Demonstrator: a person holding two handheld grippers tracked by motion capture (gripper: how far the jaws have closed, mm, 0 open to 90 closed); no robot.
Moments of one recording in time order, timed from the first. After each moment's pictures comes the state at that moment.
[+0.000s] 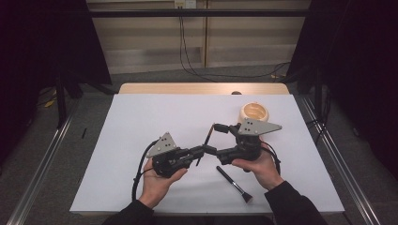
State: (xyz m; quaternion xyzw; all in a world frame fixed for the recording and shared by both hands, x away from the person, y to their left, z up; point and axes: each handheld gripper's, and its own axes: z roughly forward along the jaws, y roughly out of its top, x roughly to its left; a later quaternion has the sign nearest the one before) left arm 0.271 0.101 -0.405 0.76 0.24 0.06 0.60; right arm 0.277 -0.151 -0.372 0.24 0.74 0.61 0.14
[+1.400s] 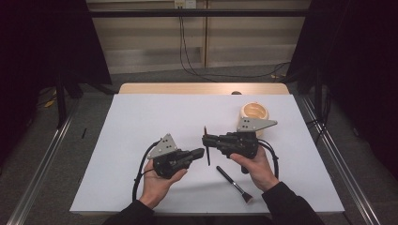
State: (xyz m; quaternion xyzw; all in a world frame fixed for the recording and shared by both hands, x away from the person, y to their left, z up) left arm 0.272 0.099 -0.411 0.76 0.22 0.06 0.60; right arm 0.286 -0.151 -0.379 0.25 0.74 0.62 0.06
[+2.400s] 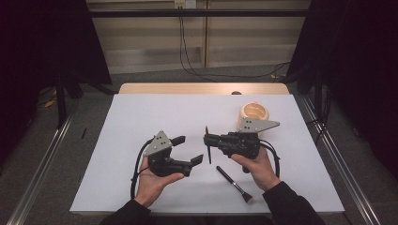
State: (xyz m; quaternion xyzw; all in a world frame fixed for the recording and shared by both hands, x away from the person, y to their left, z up) left arm 0.276 0.111 -0.408 0.75 0.26 0.10 0.60; right arm 0.283 -0.154 -0.378 0.24 0.74 0.62 0.08
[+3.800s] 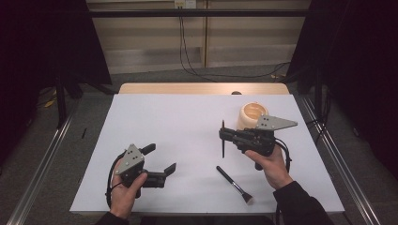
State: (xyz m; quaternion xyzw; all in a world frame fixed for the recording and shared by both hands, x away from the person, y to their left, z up) left arm 0.251 0.181 -0.426 0.75 0.30 0.18 0.56; right arm 0.283 -0.192 -0.375 0.27 0.73 0.62 0.12
